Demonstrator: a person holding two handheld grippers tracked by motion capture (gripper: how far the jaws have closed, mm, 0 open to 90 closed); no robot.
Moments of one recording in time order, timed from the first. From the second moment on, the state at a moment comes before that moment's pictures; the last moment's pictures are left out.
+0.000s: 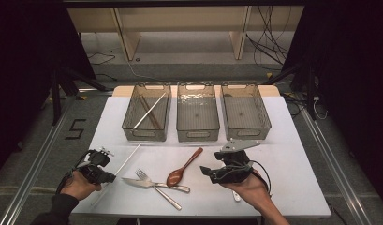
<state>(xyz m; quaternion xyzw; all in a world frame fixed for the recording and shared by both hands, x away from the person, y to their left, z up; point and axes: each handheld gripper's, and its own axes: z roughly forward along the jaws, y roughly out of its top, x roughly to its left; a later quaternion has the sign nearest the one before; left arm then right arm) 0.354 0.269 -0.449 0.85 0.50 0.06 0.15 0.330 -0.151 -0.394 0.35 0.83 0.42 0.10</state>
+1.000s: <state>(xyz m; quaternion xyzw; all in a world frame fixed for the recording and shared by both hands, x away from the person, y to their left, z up) 0.410 0.254 -0.363 0.79 0.46 0.14 0.37 0.331 -0.151 -0.394 0.36 0.82 0.43 0.10</state>
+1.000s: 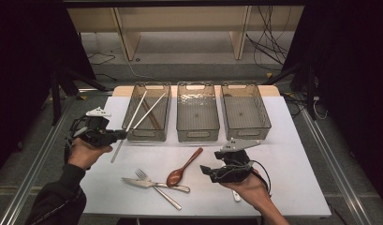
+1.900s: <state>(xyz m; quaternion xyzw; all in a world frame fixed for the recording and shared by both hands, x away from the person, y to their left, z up) 0.499 0.227 -0.348 0.78 0.45 0.19 0.39 0.331 -0.153 -0.394 0.36 0.82 0.43 0.10</state>
